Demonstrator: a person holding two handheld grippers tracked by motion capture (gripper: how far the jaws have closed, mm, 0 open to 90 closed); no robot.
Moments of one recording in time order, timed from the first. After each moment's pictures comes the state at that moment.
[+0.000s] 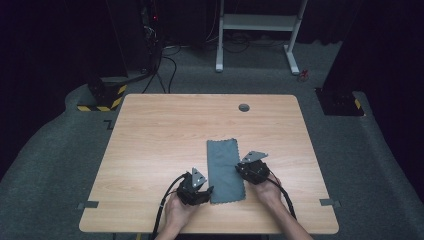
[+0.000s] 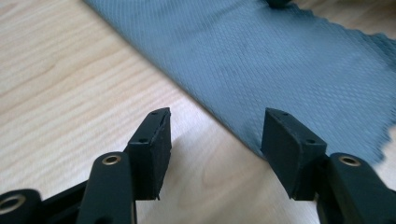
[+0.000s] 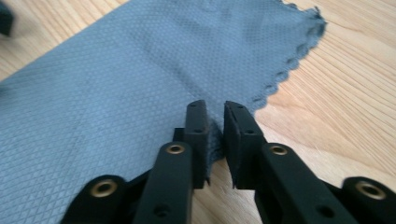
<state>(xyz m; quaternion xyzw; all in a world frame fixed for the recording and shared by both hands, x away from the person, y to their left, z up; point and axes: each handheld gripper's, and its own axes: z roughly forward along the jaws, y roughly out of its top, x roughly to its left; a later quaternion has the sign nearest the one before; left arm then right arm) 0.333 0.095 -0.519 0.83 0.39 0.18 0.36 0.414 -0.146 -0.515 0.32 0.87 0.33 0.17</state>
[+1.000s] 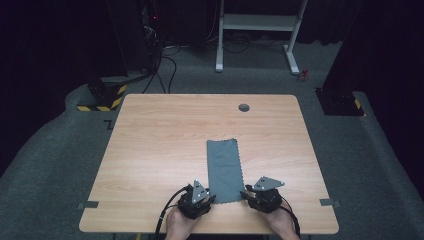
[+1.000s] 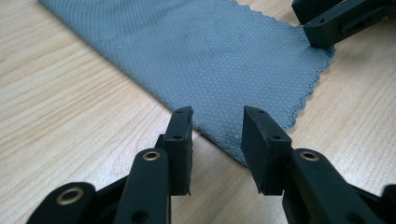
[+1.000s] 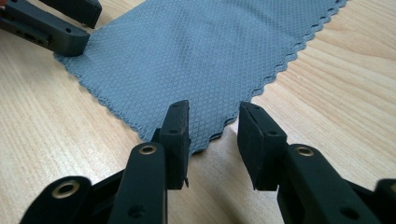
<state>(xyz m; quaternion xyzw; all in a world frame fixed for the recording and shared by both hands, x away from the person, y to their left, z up) 0.299 0.089 -0.525 0.83 0.36 0.18 0.39 0.332 -0.176 -0.521 0.32 0.86 0.37 0.14</state>
